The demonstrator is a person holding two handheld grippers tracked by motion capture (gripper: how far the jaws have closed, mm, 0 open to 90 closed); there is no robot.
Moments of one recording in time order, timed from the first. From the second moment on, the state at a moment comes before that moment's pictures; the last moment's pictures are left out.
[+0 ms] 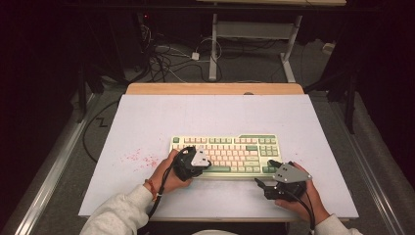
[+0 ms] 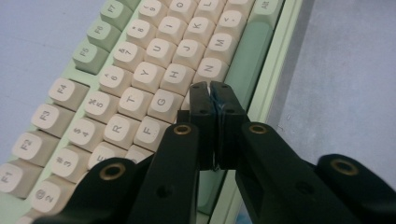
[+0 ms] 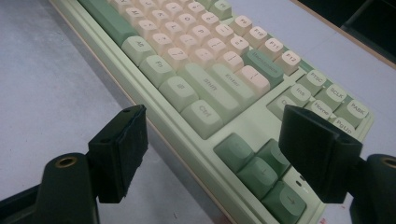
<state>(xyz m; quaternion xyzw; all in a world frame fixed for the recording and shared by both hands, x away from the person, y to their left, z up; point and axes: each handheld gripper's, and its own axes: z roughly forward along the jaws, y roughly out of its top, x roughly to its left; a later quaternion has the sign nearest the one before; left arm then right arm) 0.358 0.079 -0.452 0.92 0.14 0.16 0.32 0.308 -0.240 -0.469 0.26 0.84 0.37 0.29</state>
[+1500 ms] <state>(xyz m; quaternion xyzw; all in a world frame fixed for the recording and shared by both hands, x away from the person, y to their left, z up) 0.334 0.134 -0.423 0.85 0.18 0.30 0.38 0.307 -0.241 -0.466 0.26 0.84 0.38 0.30</state>
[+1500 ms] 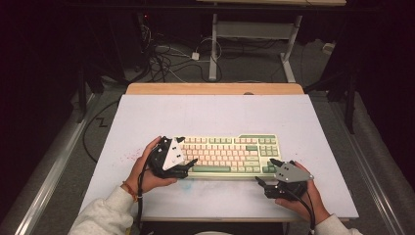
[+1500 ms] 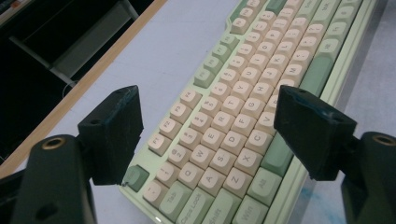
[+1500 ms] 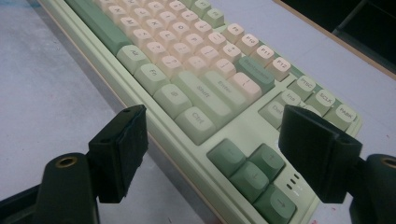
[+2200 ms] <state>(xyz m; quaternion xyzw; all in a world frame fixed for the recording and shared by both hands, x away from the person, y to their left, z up) 0.322 0.170 -0.444 0.85 0.23 0.31 0.36 0.309 -0.242 -0.465 0.26 0.83 0.38 0.31</state>
